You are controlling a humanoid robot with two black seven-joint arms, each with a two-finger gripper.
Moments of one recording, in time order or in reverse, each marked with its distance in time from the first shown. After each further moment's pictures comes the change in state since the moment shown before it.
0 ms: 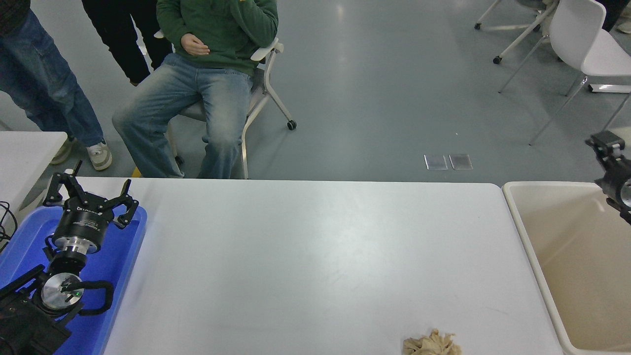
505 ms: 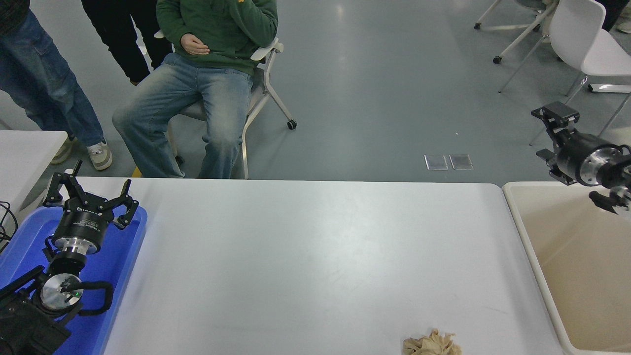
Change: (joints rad) left arm 0.000 0.000 0.000 0.000 -0.001 0.000 0.000; right arm 0.012 -0.020 0.093 0.257 -0.005 0.036 0.005
